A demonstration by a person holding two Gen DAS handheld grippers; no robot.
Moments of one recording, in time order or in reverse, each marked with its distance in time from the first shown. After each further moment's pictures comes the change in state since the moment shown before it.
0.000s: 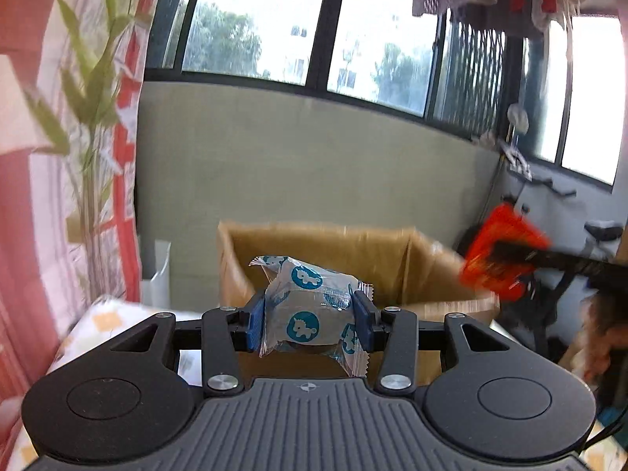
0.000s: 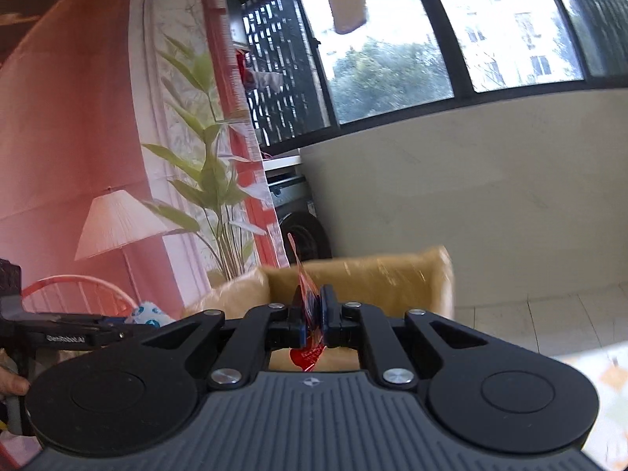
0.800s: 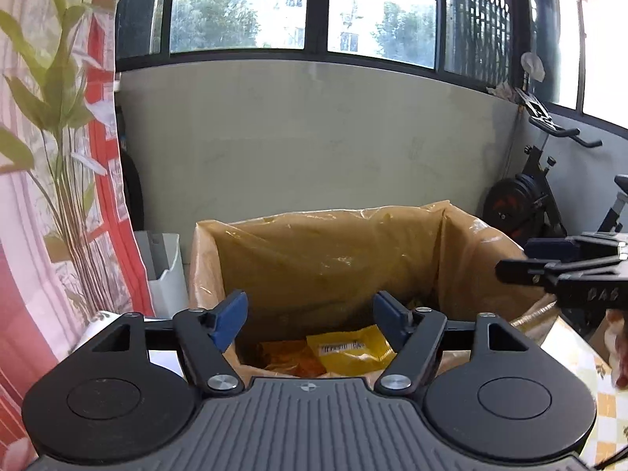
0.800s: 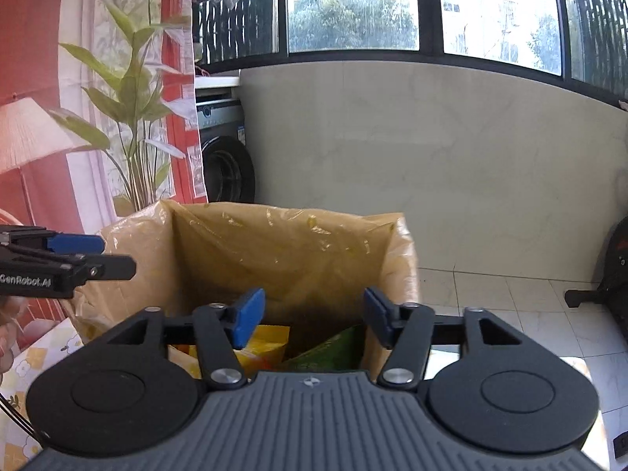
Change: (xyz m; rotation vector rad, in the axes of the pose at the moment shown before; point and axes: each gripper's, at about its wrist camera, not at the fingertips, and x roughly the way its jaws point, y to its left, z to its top) left arm 0.080 -0.018 0.009 0.121 0.115 0.077; right arm 0.066 -0.016 -0.012 -0.101 0.192 -0.246
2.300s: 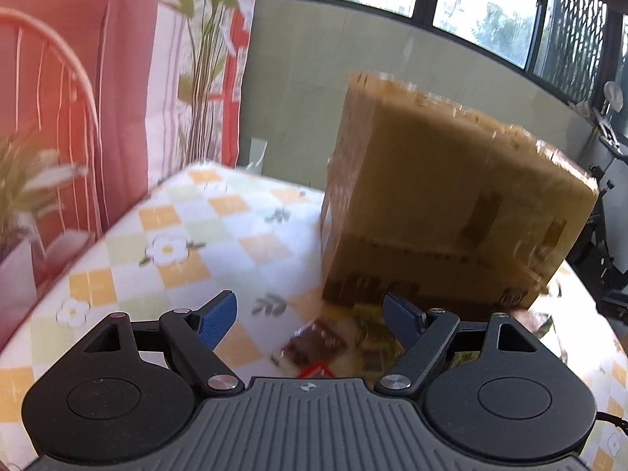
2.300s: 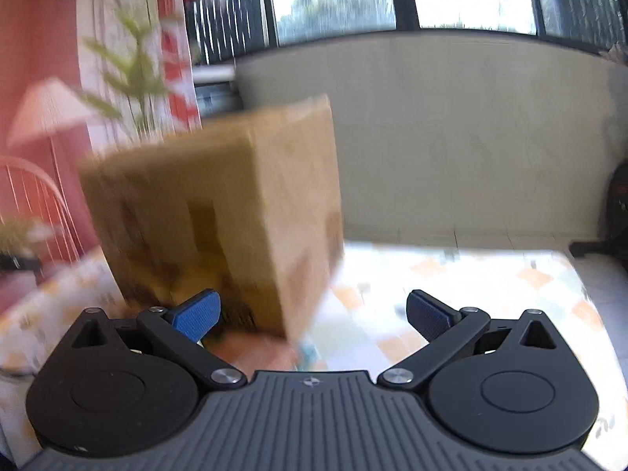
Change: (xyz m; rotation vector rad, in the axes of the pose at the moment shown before) left arm -0.094 0.053 -0.155 -0.279 0.128 0.170; right arm -0.071 -0.071 -0.150 0.056 0.090 0.048
